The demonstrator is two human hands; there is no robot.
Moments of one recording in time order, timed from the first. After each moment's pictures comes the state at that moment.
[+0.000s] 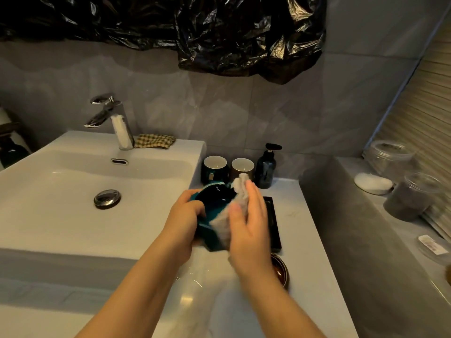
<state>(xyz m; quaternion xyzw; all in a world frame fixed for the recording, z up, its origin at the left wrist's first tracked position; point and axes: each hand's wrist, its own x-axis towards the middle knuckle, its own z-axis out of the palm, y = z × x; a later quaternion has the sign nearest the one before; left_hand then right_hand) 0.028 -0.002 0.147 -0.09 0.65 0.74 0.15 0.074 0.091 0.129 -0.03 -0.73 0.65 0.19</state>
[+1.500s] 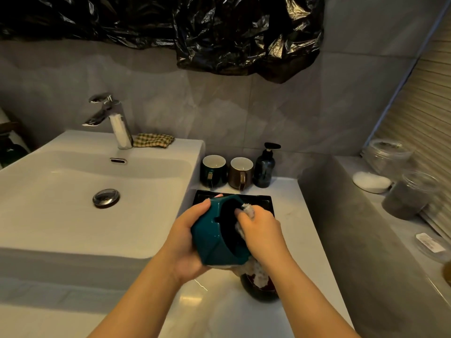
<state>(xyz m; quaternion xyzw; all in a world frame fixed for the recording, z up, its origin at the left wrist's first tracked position) 0.043 -0.007 0.121 -0.06 0.40 0.85 0.34 0.058 0.129 0.124 -0.14 -0.87 0.48 0.03</state>
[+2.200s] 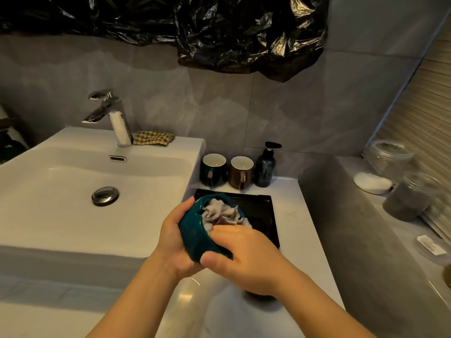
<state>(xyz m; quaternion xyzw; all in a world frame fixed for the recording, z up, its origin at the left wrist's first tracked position) 0.031 -0.011 0.113 -0.08 0.32 0.89 0.33 0.078 0.119 0.132 0.25 -0.93 0.27 0.01</state>
